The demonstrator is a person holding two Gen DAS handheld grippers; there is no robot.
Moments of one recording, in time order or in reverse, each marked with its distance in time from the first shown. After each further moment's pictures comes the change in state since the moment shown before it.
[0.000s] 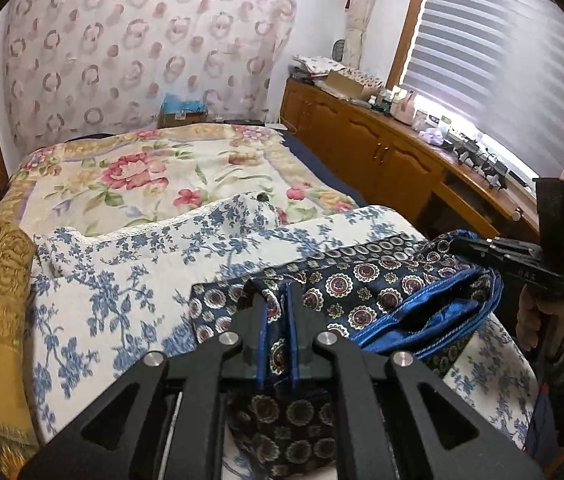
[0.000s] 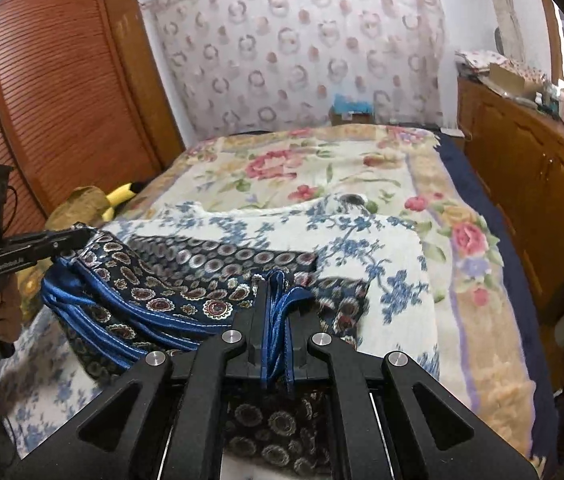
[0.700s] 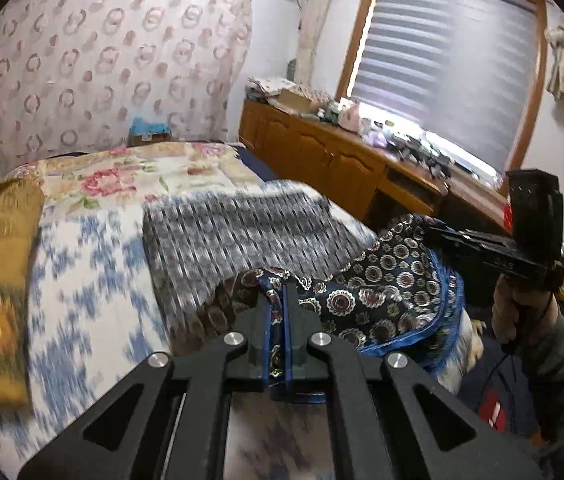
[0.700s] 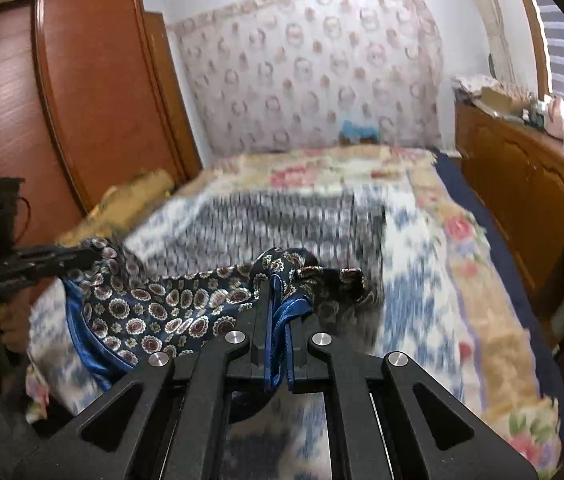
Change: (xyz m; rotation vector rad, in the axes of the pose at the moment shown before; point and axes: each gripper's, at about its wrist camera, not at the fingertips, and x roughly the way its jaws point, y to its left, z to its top) left arm -0.125 -0.071 -0.094 0.059 -0.097 -0.119; right arm -0.127 0.070 -0.097 -0.025 -0.124 0.024
